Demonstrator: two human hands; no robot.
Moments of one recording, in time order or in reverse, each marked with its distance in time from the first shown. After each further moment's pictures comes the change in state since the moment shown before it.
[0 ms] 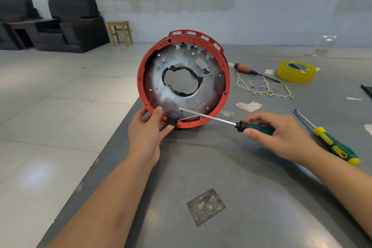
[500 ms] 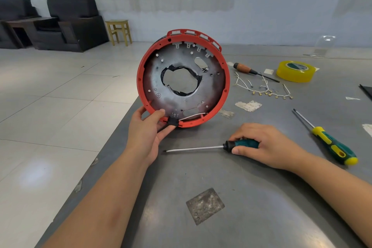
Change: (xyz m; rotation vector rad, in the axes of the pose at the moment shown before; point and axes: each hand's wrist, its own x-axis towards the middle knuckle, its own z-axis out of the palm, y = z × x) left_hand 0.011 0.001 -0.006 -0.016 -0.076 -0.085; right_hand 0.000 -0.003 0.020 -0.160 -0.226 -0.194
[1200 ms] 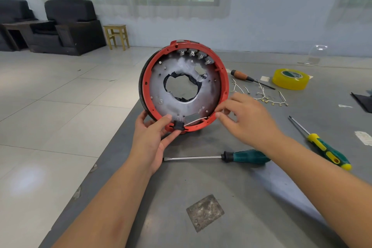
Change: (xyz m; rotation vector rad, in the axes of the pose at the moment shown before) left_hand -0.012 0.000 0.008 -0.096 -0.077 -0.034; right_hand 0.066 -0.036 -0.013 -0.259 0.375 0.065
